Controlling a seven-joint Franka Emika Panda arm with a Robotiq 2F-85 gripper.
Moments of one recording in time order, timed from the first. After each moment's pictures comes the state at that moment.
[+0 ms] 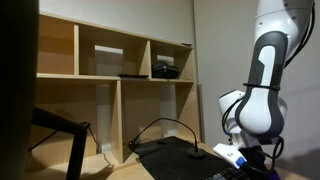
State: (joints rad) arm -0.11 0.17 -0.20 -2.70 -0.44 2.70 2.22
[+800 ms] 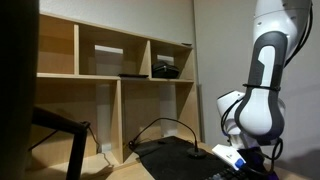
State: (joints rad) arm -0.07 0.18 -0.23 -2.70 -0.46 2.70 2.24
